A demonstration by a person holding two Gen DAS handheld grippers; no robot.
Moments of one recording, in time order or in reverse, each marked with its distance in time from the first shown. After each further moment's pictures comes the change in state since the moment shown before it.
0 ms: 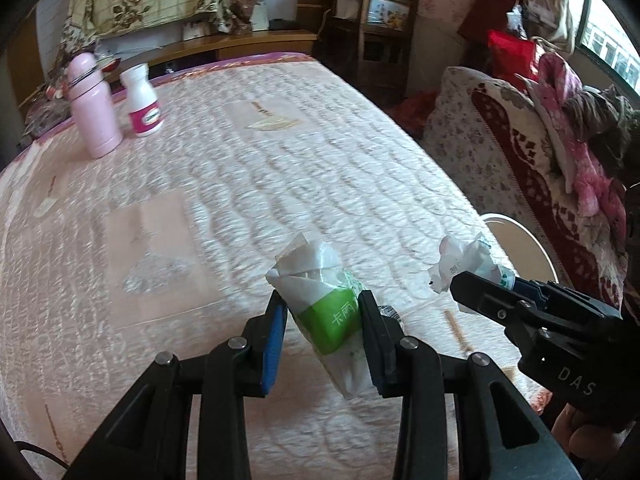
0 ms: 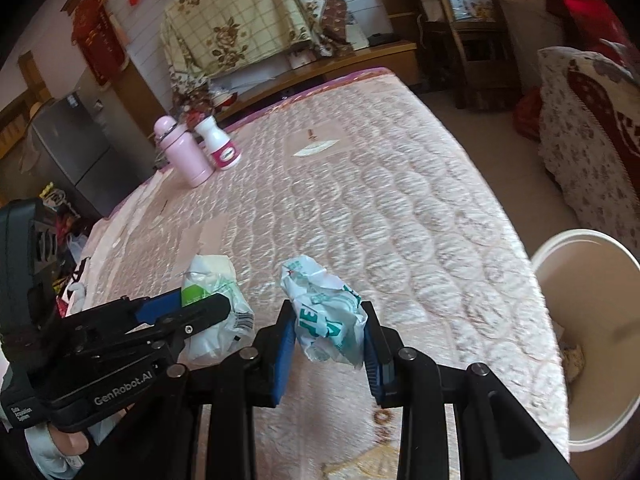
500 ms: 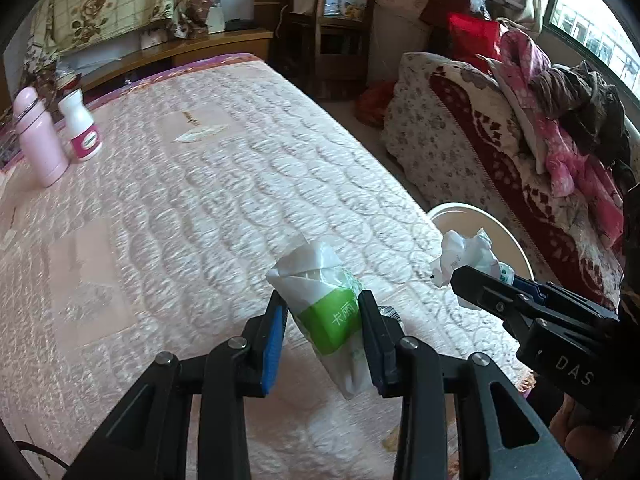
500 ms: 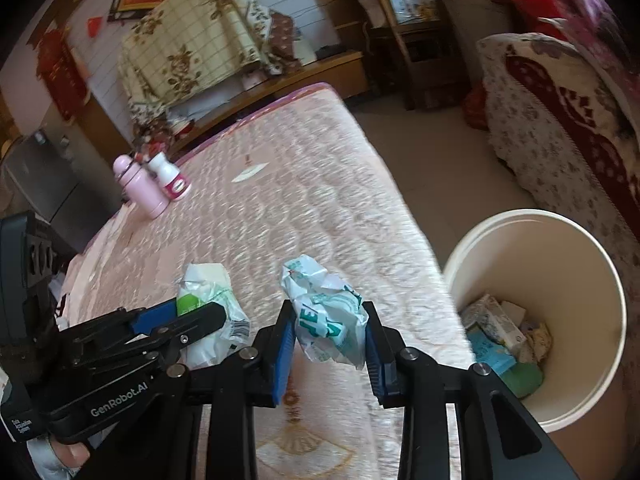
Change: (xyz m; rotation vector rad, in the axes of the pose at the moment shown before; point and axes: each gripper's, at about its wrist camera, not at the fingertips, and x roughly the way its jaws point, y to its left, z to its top) left arm 0.017 -0.060 0.013 0.084 0.021 -0.086; right arm -0.038 -0.059 -0.006 0.127 -0.053 -0.104
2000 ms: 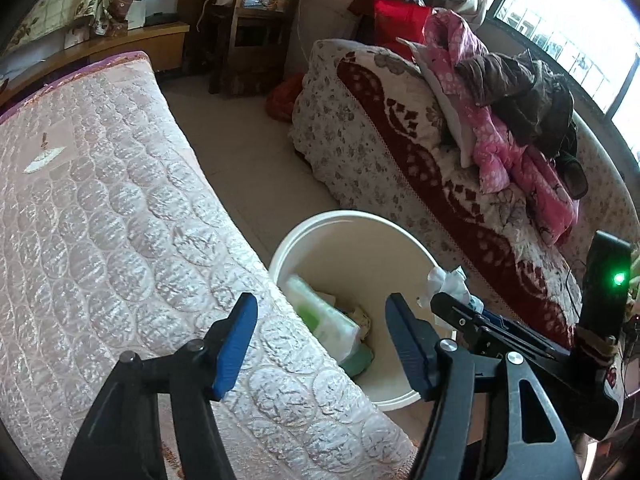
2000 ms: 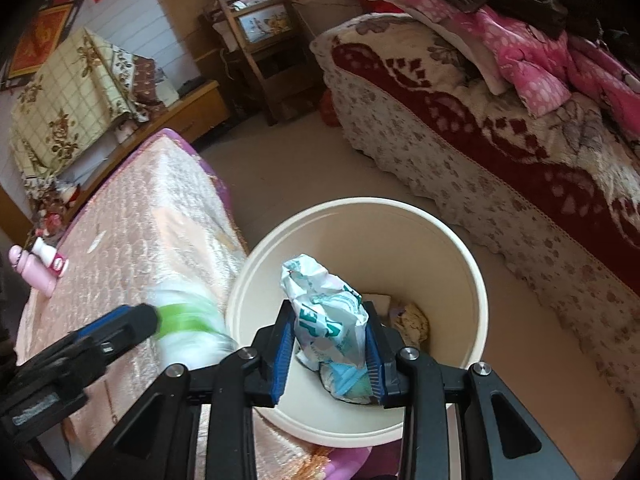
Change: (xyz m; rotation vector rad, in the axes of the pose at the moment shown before) left arm 0.062 -0.115 0.034 0.044 0.011 -0.263; right arm -0.042 -0.150 -0.008 0.283 -0.056 -0.352
